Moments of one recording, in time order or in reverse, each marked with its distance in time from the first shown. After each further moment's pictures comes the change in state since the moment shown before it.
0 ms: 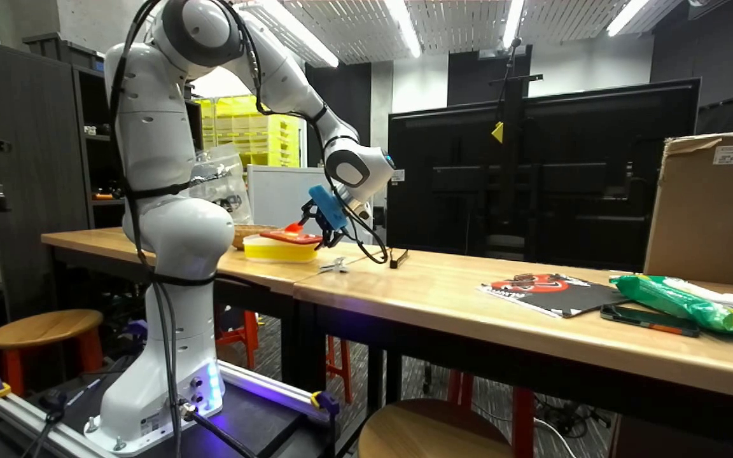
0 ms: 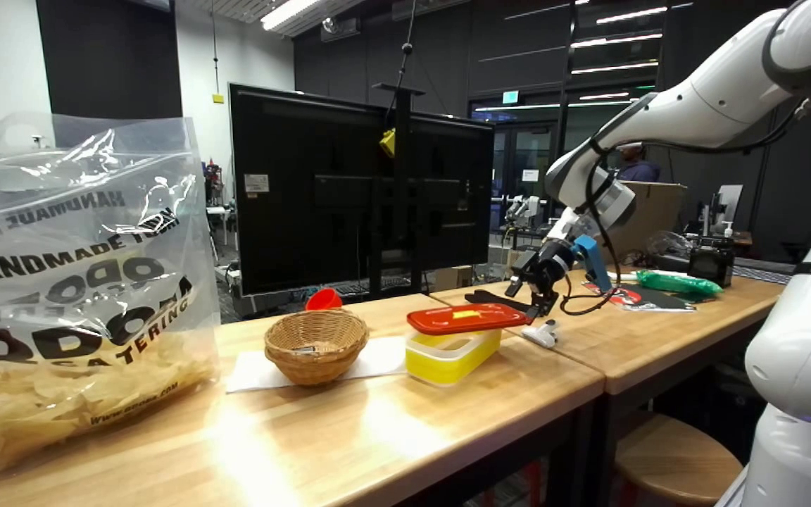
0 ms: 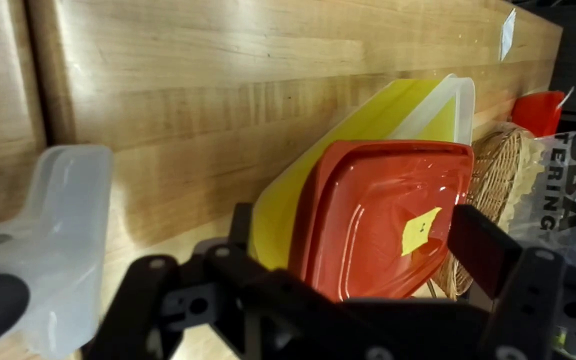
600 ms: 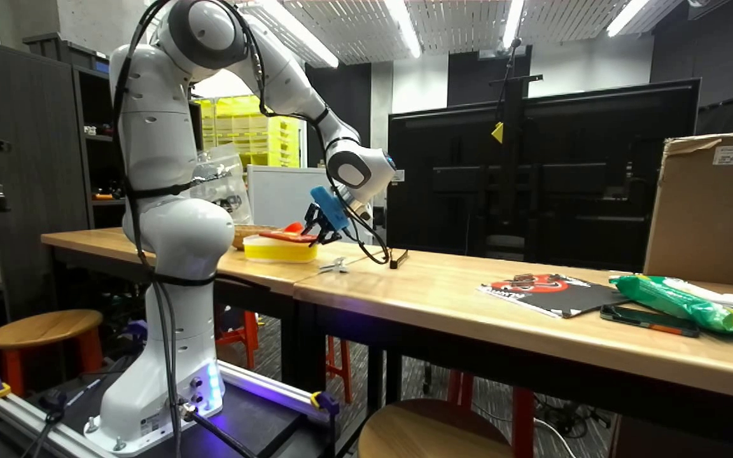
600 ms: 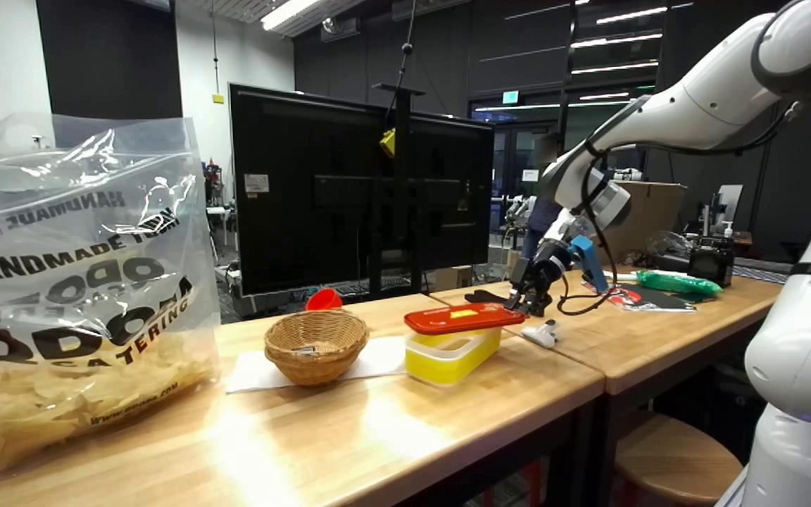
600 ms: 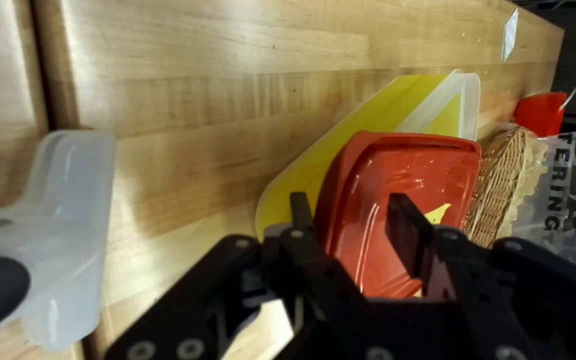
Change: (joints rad) arm 0.000 0.026 0.005 0.023 0.000 -0.004 -0.002
